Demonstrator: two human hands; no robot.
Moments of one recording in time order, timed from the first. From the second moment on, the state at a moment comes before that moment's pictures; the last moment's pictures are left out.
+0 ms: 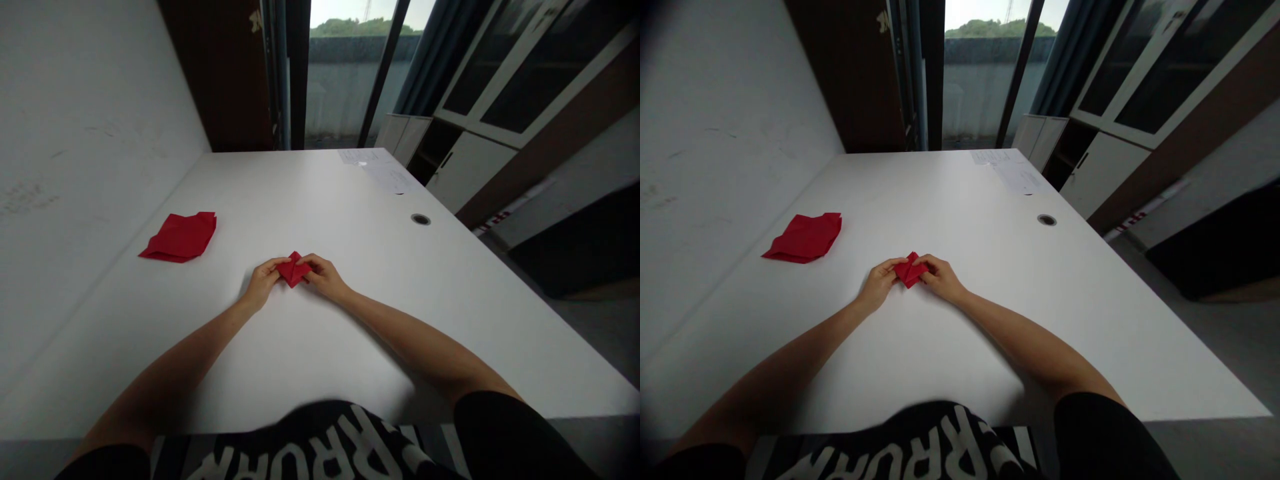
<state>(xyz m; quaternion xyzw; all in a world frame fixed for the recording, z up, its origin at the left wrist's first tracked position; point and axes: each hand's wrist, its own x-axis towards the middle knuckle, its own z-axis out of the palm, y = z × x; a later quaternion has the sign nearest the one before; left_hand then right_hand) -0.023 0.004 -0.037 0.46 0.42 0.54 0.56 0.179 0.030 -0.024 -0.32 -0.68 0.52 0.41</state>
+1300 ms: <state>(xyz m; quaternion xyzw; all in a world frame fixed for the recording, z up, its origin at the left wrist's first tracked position) -0.038 -0.005 -0.021 0.80 0.54 0.26 0.06 0.191 0.044 -0.027 -0.33 -0.91 0.11 0.22</state>
